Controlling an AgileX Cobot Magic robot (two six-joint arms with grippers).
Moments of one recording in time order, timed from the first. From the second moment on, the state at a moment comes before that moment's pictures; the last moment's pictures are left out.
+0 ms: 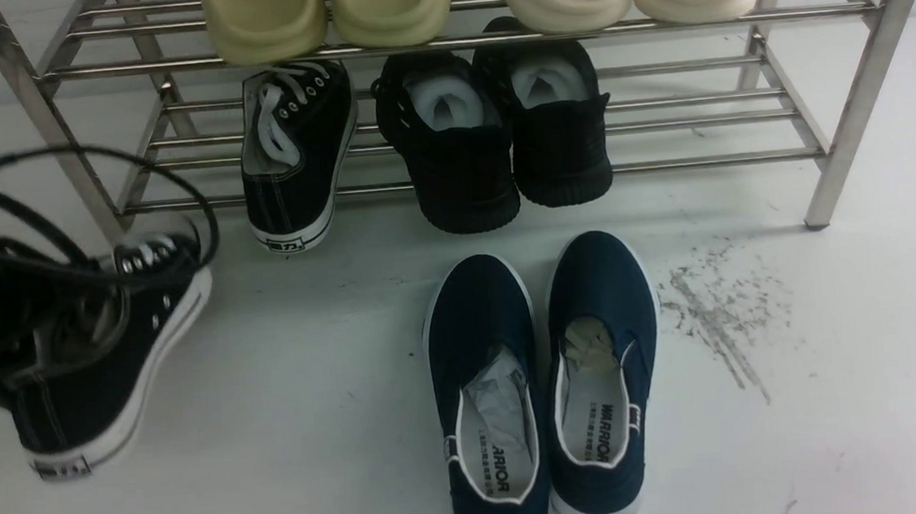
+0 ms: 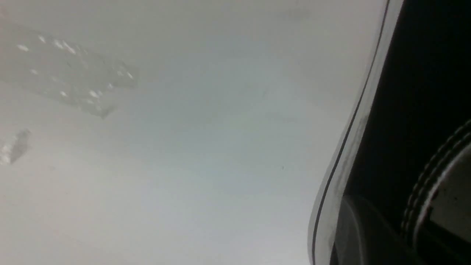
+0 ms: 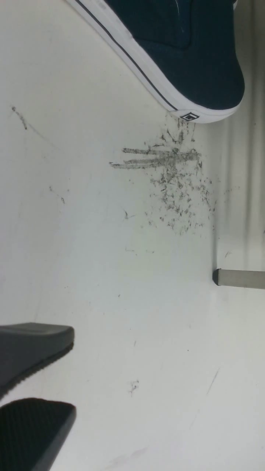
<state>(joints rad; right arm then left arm) 0.02 -0.01 0.01 0.00 0.39 0.05 -0.03 1.50 -1.11 0.14 1.08 -0.46</state>
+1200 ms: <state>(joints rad) 0.02 -0.01 0.01 0.00 0.39 0.04 -0.22 1.61 -1.27 0.28 1.11 -0.69</state>
